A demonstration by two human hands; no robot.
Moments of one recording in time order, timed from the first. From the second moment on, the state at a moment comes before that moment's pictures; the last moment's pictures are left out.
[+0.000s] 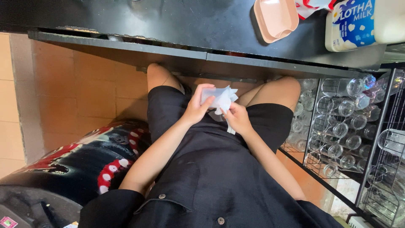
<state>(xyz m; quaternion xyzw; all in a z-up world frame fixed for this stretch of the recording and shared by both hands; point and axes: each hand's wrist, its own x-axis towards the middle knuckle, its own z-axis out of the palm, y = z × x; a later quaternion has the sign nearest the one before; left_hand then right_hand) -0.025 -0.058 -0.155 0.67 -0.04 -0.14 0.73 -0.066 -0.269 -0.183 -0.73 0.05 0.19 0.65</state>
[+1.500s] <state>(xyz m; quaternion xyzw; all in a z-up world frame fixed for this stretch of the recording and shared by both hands) -0.028 -0.053 -0.193 0.64 0.04 -0.27 0.72 -0.052 -0.290 -0.167 -0.71 0.08 0.22 0.66</state>
